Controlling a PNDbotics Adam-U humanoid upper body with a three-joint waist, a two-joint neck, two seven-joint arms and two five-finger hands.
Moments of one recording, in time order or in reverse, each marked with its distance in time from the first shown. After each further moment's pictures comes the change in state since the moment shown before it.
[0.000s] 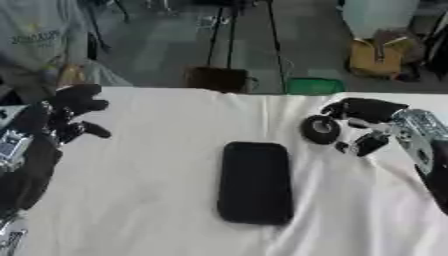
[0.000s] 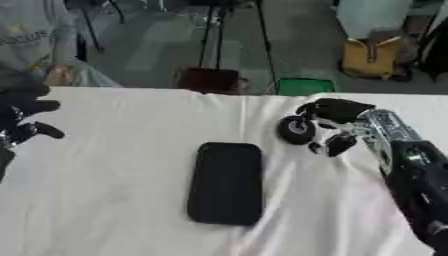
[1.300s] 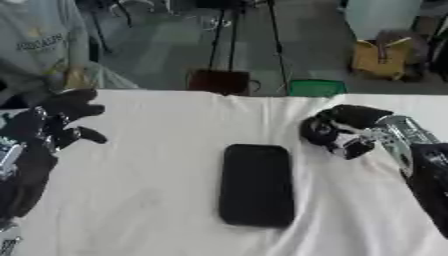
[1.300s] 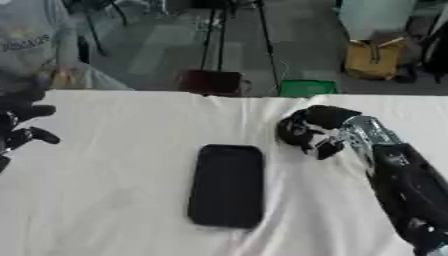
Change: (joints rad) left arm 0.000 -0.008 -0.005 -0.005 0.005 0.001 -0.008; right arm -0.020 0.025 -0.016 0.055 0.069 0.027 -0.048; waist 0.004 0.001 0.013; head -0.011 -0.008
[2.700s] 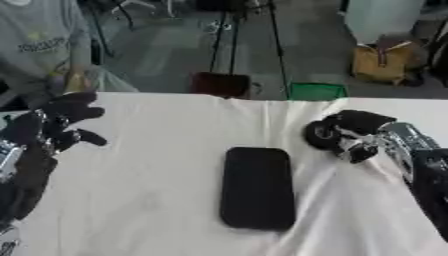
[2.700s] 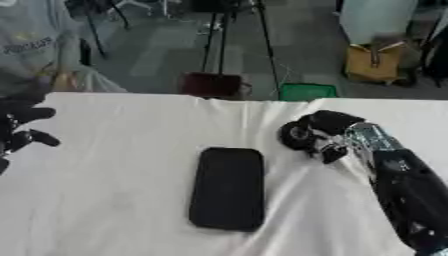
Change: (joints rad) left arm 0.000 0.000 0.000 0.000 0.001 0.000 0.000; right arm 0.013 0.001 -0.017 0.042 0.063 0.011 -0.087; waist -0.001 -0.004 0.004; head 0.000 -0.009
